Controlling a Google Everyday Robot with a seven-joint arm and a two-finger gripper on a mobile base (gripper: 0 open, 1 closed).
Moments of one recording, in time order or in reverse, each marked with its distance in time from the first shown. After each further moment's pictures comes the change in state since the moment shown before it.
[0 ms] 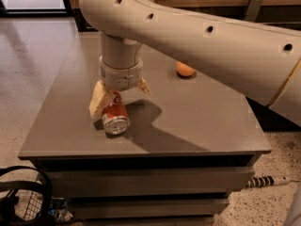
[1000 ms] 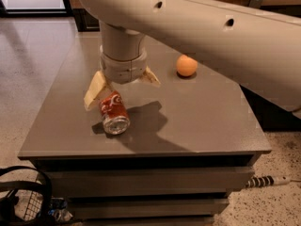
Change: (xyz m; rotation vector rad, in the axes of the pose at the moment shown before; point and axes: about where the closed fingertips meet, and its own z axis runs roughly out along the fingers) arm 0.006 -0.005 -0.036 0.046 -0.081 0.033
